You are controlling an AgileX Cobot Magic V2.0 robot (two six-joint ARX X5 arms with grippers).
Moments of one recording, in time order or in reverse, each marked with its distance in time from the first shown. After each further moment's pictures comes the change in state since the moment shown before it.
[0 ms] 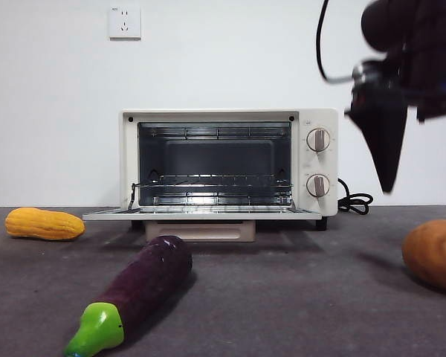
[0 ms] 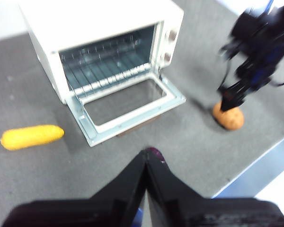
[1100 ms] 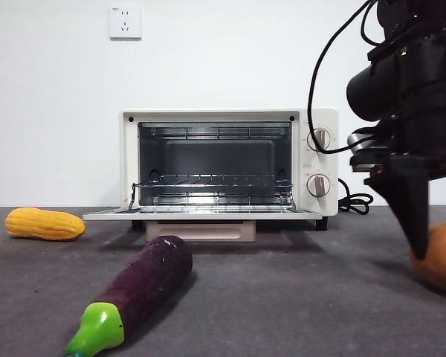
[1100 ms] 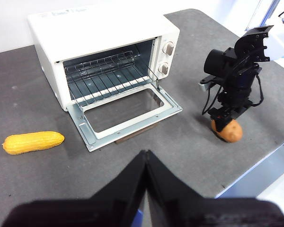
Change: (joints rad) left arm 0.000 -0.055 0.000 0.000 0.000 -0.022; right arm 0.003 0.151 -0.019 -0.027 0.018 0.022
